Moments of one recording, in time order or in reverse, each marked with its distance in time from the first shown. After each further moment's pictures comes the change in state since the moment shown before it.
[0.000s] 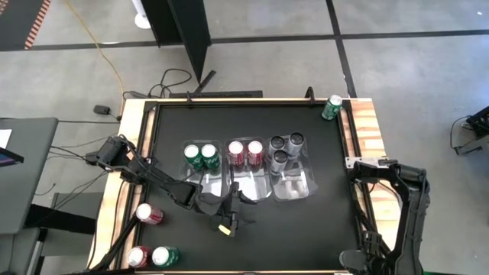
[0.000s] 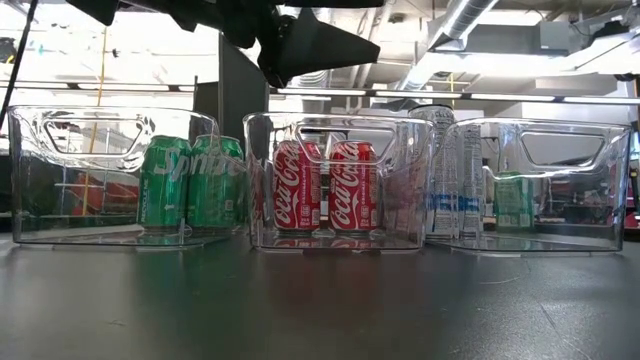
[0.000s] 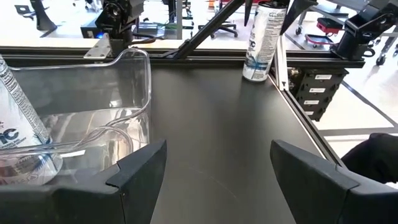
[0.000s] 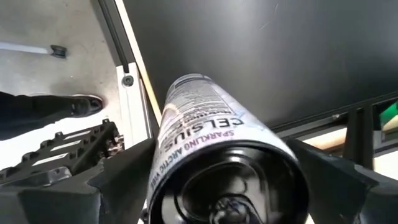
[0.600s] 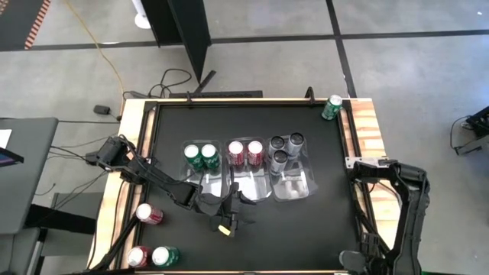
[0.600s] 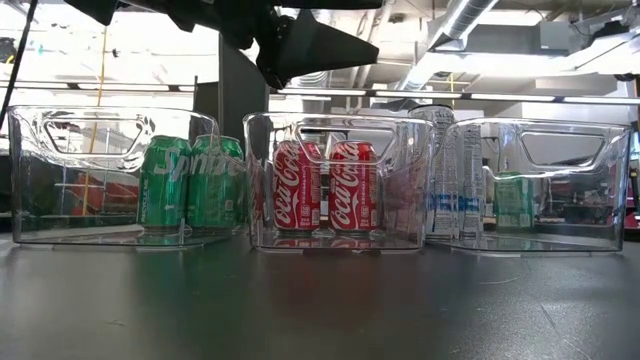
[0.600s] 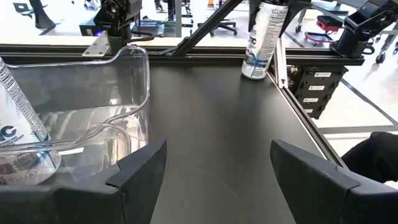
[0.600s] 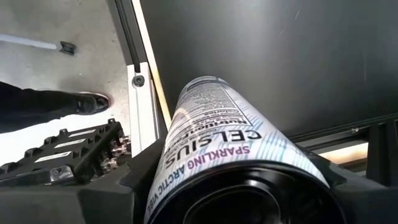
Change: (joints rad) left arm -0.002 0.000 0.000 -0.007 0.000 -0.002; right arm 0.000 -0.004 -0.056 0.081 0.041 -0.052
